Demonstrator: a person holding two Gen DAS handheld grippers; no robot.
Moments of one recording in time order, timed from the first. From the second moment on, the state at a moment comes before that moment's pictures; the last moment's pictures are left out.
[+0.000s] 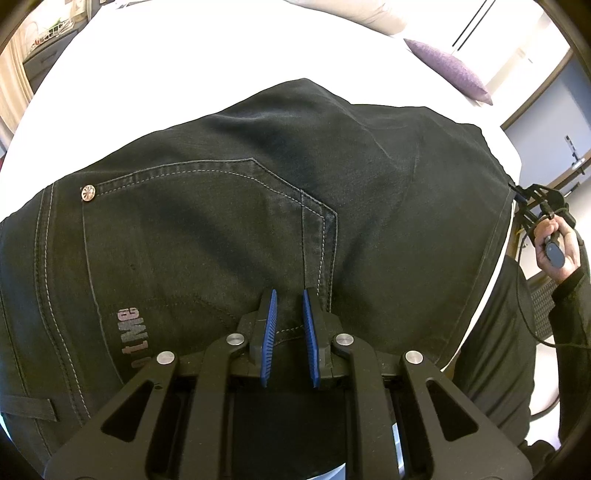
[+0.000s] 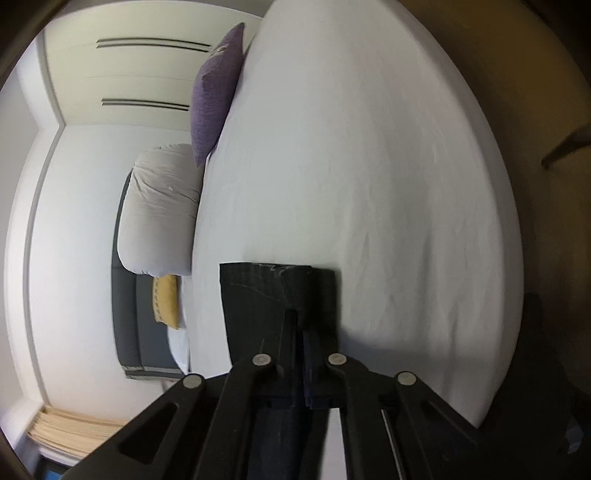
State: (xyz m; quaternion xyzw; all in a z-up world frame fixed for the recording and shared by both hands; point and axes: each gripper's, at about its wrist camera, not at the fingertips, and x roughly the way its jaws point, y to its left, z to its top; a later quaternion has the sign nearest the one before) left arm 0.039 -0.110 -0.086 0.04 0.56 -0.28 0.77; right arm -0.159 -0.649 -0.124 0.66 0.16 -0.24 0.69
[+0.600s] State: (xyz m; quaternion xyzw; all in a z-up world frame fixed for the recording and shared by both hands) left arm 0.035 -0.095 -0.086 0.02 0.55 -0.29 0.78; right arm -0.170 -0.608 -0.063 0.57 0.23 -0.25 0.75
